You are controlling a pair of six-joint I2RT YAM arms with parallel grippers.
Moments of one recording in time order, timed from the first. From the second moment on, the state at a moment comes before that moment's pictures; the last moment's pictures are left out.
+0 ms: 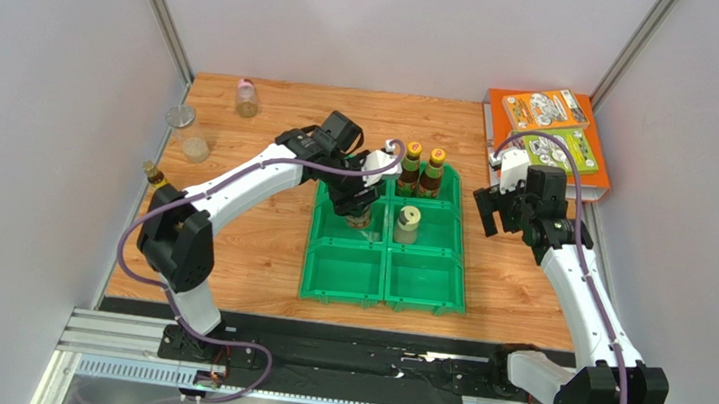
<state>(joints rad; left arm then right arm) -0.63 1.69 1.47 -0.77 0.39 0.60 0.10 1.11 0.93 -0.54 -0.02 -0.38</state>
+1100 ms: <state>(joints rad) -0.73 1.81 1.40 -0.60 0.34 0.58 0.10 1.09 0.93 -0.54 -0.04 -0.38</state>
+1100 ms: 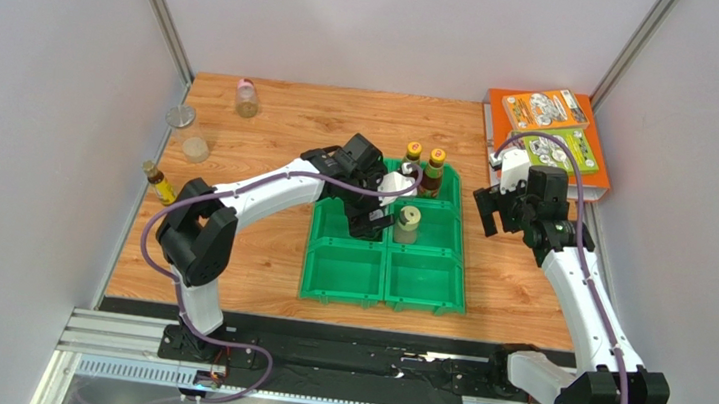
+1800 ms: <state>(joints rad) -0.21 1.33 1.39 -0.62 0.11 0.52 0.11 1.08 0.93 -0.54 -0.05 -0.38</state>
